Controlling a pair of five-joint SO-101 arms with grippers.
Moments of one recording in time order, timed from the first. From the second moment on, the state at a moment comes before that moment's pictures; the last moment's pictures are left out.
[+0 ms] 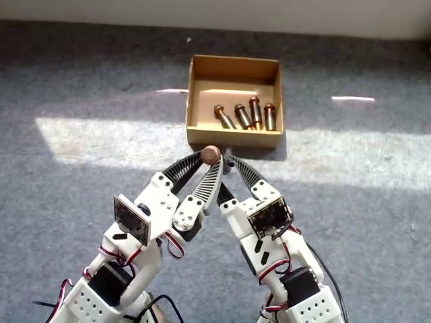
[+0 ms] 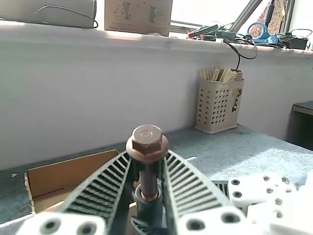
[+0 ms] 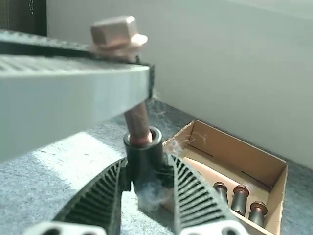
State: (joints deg) left arm 32.0 -97.1 87.3 12.6 8.6; right arm -31.1 -102.3 95.8 14.9 13.8
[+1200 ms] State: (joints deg) left arm 32.0 -96.6 88.8 12.9 8.5; right arm -31.6 -102.3 95.8 15.6 22.0
